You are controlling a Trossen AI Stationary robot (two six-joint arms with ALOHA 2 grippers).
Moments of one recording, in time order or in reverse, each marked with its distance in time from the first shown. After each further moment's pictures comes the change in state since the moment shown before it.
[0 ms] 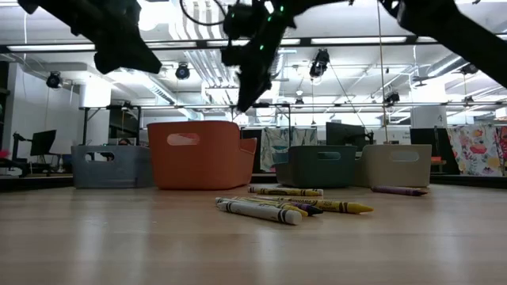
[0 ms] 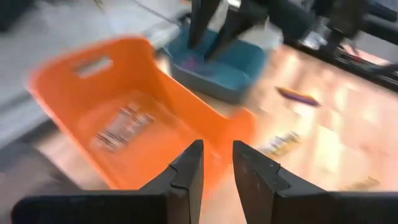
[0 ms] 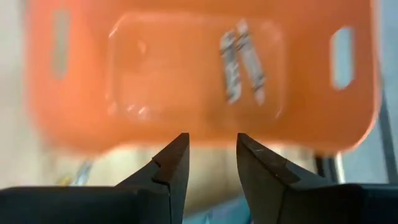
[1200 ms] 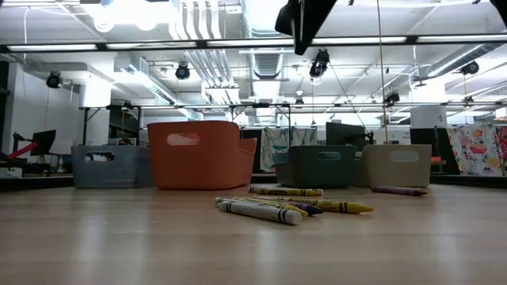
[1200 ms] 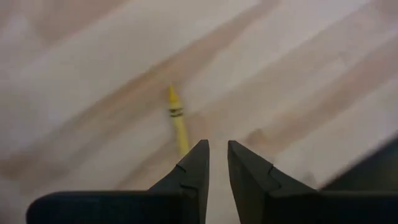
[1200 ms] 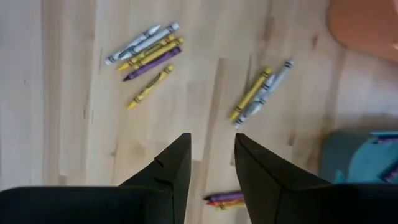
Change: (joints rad) left arm -1.079 0.859 0.376 -0.401 0.086 -1.616; right arm 0.440 -0.307 -0.350 -0.164 -0.082 0.180
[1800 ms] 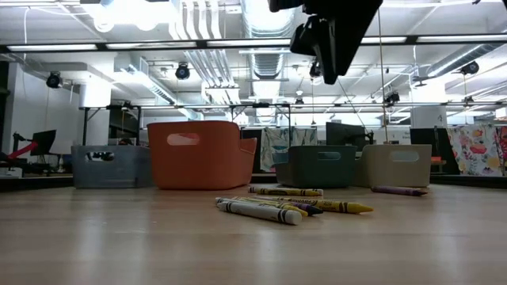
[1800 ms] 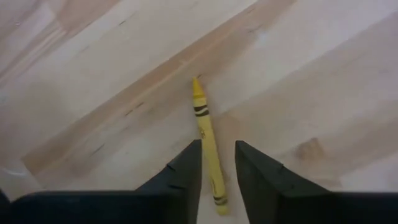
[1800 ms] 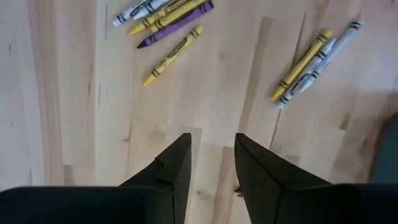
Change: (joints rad) left arm -0.005 0.256 0.156 -0.134 0.049 0.011; right arm 0.110 -0.004 -0.198 0.076 0.010 0.107
